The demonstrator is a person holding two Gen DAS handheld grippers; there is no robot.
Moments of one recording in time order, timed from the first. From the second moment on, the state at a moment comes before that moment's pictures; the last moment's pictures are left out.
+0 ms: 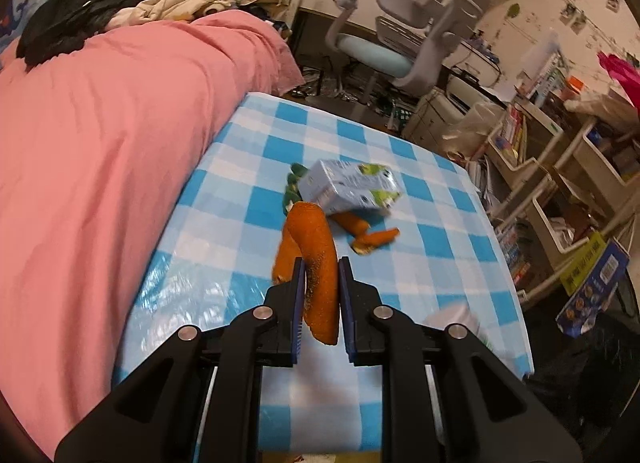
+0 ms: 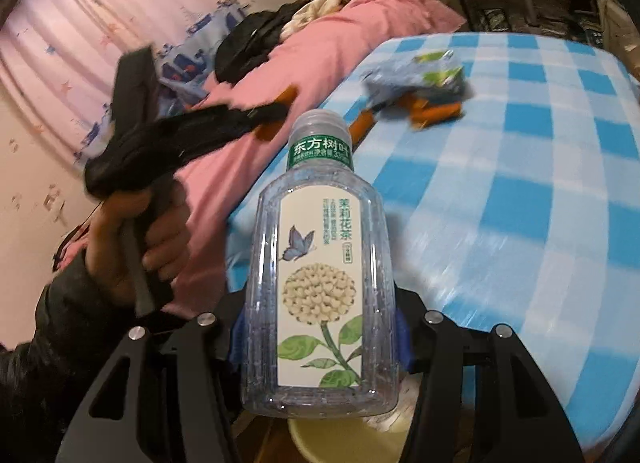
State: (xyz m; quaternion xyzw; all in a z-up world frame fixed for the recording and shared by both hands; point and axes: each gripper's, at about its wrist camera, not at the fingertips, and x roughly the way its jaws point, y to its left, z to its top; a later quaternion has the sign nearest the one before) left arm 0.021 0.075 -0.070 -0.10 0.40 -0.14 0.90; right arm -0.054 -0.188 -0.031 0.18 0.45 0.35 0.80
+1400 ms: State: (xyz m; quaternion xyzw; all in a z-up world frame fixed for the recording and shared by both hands) left arm -0.168 0.003 -0.160 -0.04 0.56 -0.19 0.81; right arm -0.135 -0.215 -0.058 0.21 0.42 0.22 0.85
